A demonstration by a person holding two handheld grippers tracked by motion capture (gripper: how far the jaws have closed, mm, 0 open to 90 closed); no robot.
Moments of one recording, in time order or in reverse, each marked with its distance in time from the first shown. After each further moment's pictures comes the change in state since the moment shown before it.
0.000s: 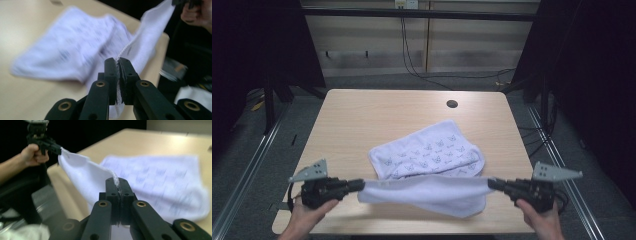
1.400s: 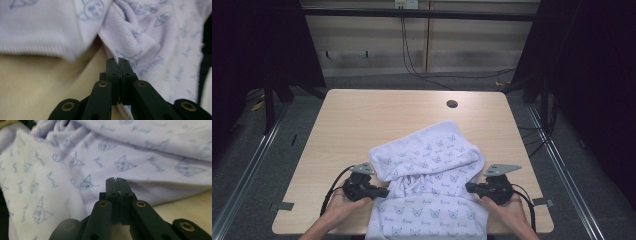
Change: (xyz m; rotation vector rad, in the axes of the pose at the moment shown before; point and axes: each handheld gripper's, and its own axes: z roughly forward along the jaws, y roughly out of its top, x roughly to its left) left arm 0.037 -0.013 0.083 0.271 -0.023 -0.147; right arm -0.037 -0.032 0.085 0.302 -0.158 0.004
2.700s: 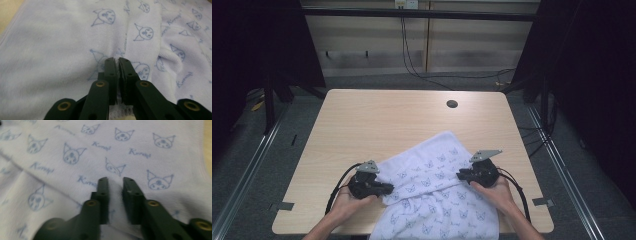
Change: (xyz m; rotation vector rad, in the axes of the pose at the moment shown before) left arm 0.001 0.015 0.021 0.015 0.048 0.063; right arm -0.021 0.024 0.054 0.107 -0.023 -0.105
